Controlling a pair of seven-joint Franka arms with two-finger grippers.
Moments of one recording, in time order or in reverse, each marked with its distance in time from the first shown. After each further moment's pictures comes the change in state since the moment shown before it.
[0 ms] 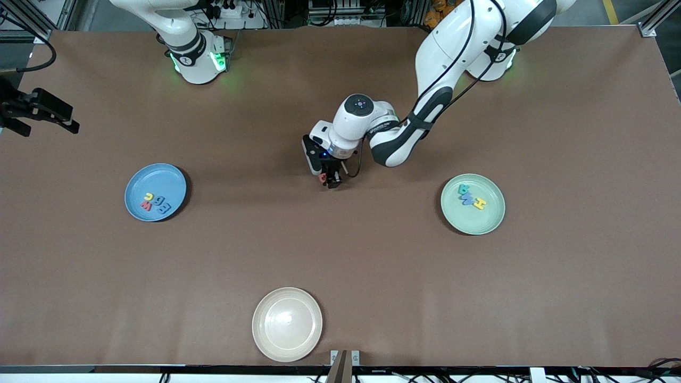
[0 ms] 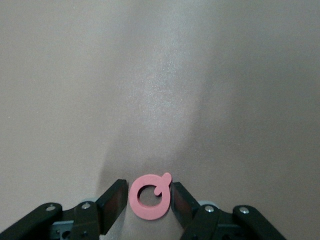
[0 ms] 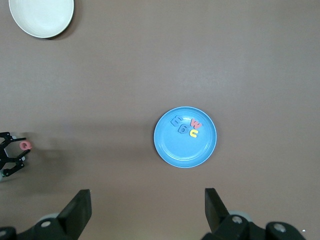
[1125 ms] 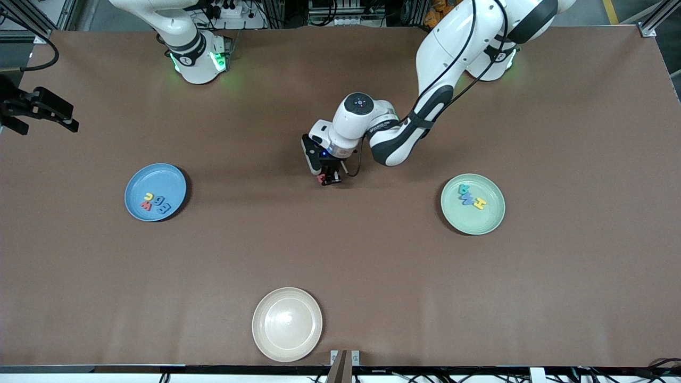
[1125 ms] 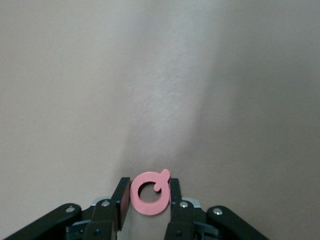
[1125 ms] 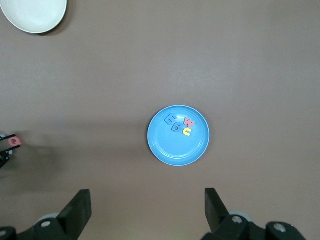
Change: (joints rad) left arm 0.032 -0.013 -0.017 -0.004 0.000 -0.019 -0.007; right arm 0.024 0.000 -0.008 0.009 -0.043 -0.011 0.002
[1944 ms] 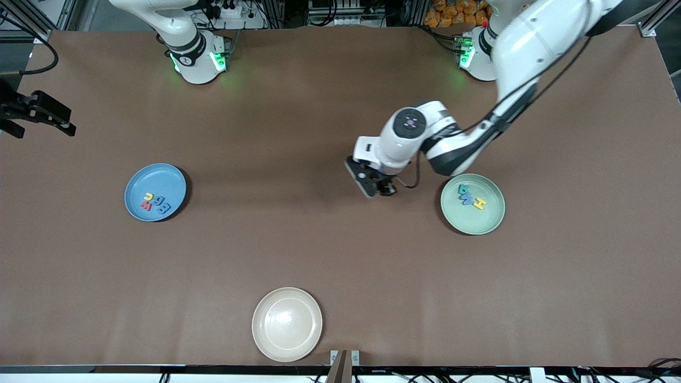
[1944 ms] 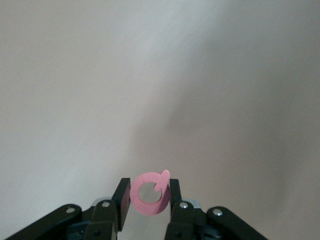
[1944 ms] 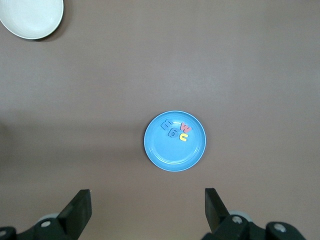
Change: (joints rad) left arm 0.740 -0.129 -0.545 -0.124 0.004 -0.575 0.062; right arm 0.003 0.011 -0.001 0.003 -0.011 0.029 0.003
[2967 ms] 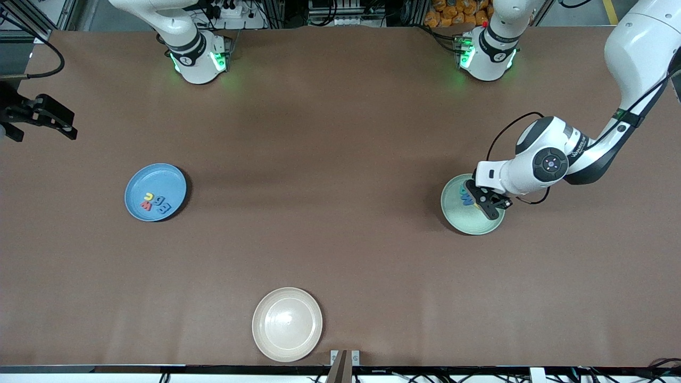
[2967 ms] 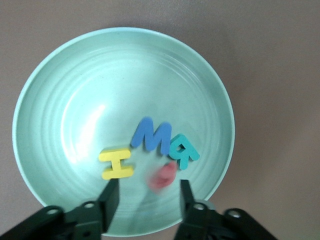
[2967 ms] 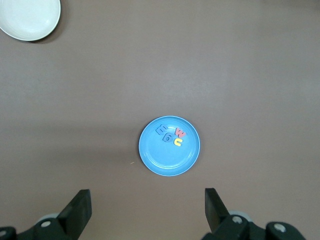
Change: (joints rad) left arm 0.587 -0.010 -0.120 -0.187 0.069 -0.117 0.313; right arm 0.025 0.009 0.001 0.014 -0.039 0.017 0.002
